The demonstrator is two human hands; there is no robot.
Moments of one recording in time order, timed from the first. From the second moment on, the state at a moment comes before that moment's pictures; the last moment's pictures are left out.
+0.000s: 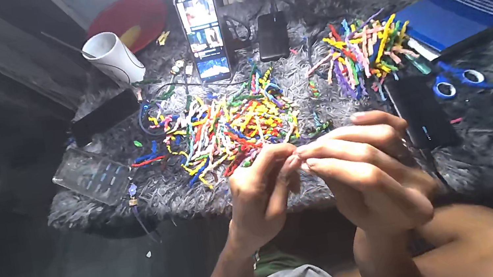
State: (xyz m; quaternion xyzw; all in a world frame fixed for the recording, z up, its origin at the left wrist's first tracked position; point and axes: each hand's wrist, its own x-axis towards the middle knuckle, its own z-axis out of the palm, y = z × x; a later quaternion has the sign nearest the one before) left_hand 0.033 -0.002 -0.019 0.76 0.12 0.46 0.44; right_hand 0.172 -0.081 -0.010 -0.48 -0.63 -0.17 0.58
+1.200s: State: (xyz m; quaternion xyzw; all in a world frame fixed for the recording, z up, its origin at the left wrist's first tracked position) left_hand -0.002 0.035 -0.021 0.83 0.03 0.28 0.48; right_hand 0.166 -0.075 -0.022 -0.44 -0.63 0.01 0.65
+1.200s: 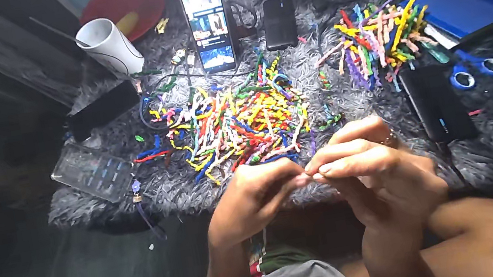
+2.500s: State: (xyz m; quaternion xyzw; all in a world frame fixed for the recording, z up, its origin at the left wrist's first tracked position) left_hand 0.004 0.026 -0.031 0.72 0.15 0.46 0.50; right_hand 0.189 -0.093 -0.012 -0.47 -0.63 0.01 0.62
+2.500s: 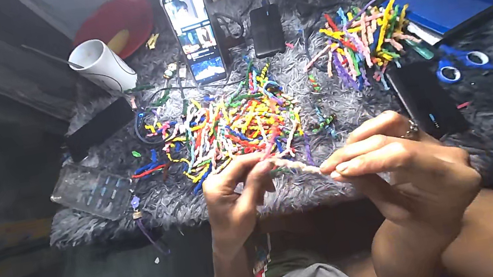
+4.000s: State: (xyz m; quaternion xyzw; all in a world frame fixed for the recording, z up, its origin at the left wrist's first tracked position) left_hand 0.007 0.020 -0.041 0.52 -0.09 0.37 0.76; right_hand 0.228 -0.076 -0.031 -0.37 -0.59 0.15 0.71
